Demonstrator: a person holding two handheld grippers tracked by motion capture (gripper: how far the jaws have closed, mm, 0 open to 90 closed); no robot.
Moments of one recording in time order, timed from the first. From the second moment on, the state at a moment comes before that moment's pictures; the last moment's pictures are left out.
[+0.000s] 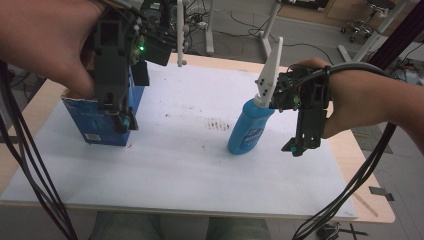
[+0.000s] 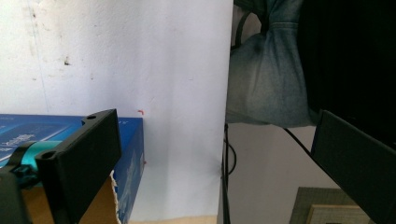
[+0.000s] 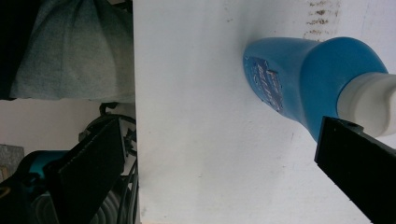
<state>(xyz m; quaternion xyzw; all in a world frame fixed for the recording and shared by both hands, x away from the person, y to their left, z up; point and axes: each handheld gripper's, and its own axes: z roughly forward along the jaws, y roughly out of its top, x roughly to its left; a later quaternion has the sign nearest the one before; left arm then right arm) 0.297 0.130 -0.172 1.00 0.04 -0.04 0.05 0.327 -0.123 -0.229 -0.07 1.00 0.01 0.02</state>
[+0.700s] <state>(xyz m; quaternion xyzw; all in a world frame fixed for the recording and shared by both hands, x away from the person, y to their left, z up) 0.297 0.118 -0.177 1.00 0.05 -0.04 0.05 0.325 -0.133 -0.228 -0.07 1.00 0.01 0.03</state>
